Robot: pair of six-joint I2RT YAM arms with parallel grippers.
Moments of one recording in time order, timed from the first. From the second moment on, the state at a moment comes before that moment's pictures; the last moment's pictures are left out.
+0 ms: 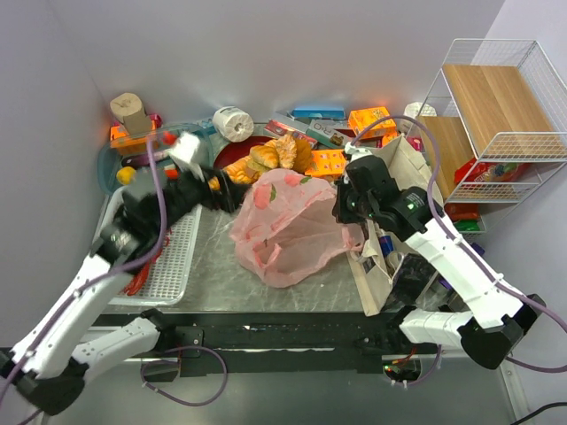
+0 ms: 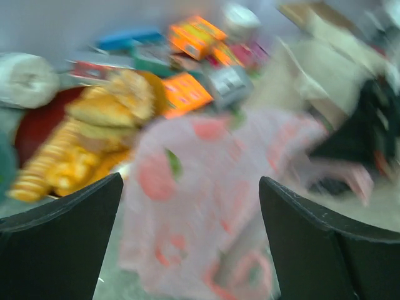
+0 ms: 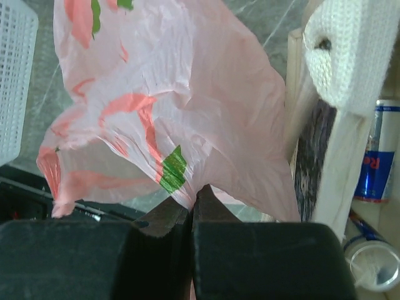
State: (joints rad) left arm -0.62 0.91 1.13 -0.33 0.06 -0.24; right arm 0.64 1.18 1.36 -0.96 0.15 0.45
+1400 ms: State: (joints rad) left arm 0.03 2.04 1.68 -0.53 0.08 0.24; right arm 0.52 1.68 2.03 -1.36 -0.04 0.42
